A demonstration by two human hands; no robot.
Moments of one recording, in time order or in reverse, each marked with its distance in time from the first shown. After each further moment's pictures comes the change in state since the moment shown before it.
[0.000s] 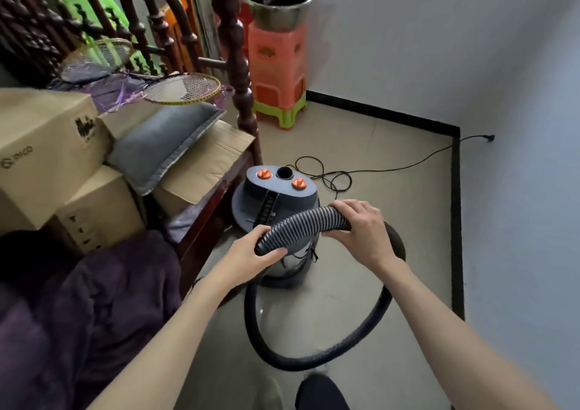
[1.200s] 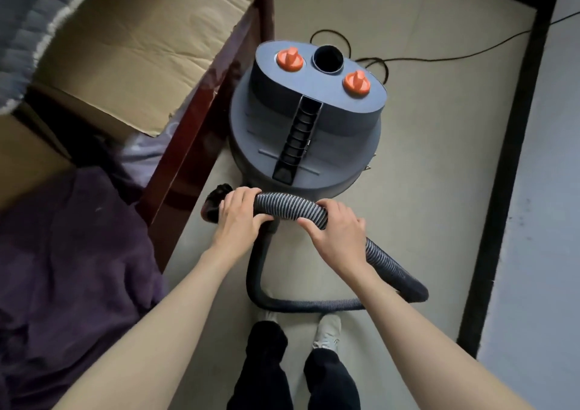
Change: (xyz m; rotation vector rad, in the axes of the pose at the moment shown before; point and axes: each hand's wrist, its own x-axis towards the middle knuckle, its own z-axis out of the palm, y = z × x) left_hand 0.159 -0.278 0.063 0.277 0.102 -0.115; right_hand 0.010 -0.008 0.295 0.016 -0.385 0.546
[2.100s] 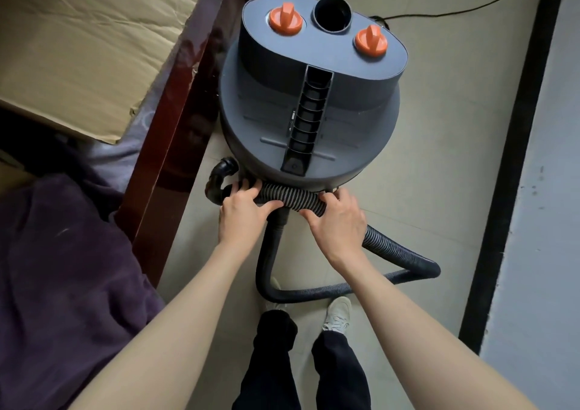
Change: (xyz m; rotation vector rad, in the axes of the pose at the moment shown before) left_hand 0.034 -0.003 0.019 -0.118 -0.050 -0.259; right_hand 0.031 -0.006 0.044 -0.086 -0.006 0.201
